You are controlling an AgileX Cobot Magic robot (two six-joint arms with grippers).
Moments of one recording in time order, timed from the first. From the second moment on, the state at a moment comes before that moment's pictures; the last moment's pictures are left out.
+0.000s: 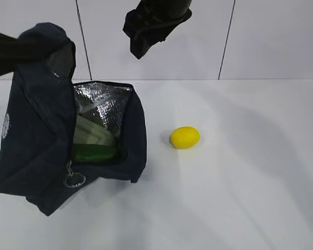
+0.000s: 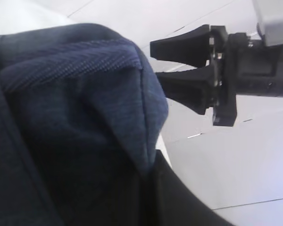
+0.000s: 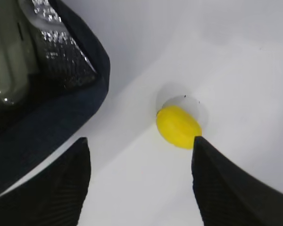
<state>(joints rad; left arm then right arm) 0.08 1.35 -0.83 -1.53 1.07 0.87 0.57 2.06 -2.21 0.03 1.25 -0.35</state>
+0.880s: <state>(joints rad) 0.08 1.35 -0.78 -1.49 1.07 1.00 0.44 1.94 -1.84 0.02 1.25 -0.49</state>
